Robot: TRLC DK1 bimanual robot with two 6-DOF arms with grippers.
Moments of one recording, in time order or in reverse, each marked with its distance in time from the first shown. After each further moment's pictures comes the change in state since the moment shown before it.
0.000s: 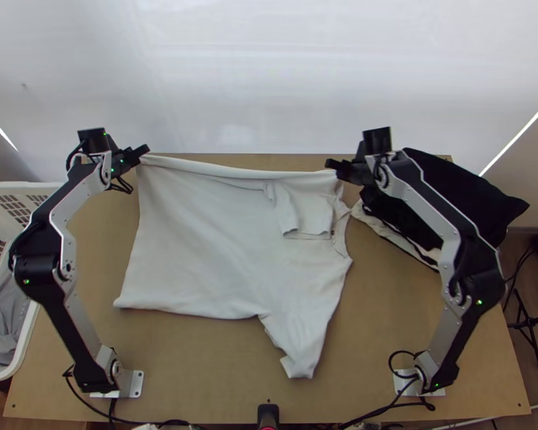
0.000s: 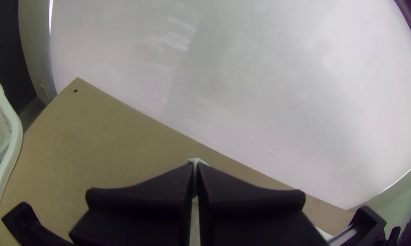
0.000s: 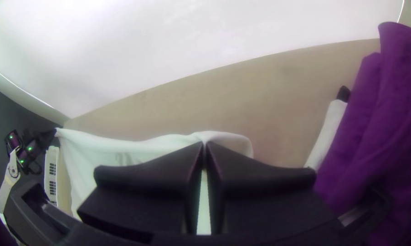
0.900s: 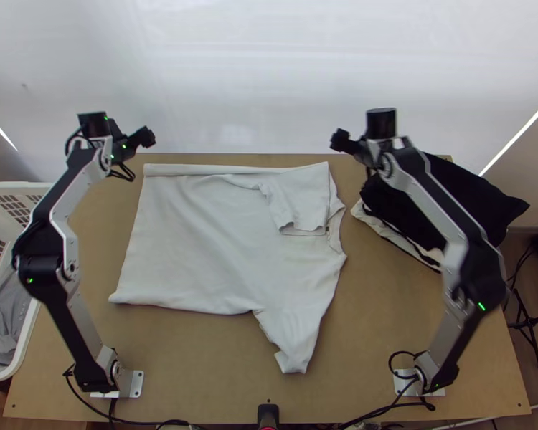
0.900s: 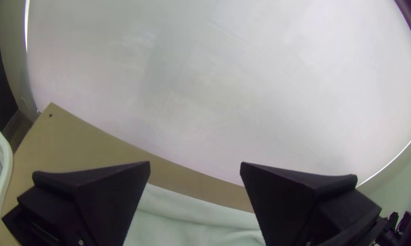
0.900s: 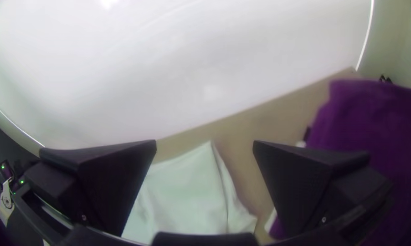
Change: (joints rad) left arm -0.042 -0.029 0.143 -0.127 0.089 -0.005; right arm 0.022 -0.068 0.094 -0.010 0.225 0.072
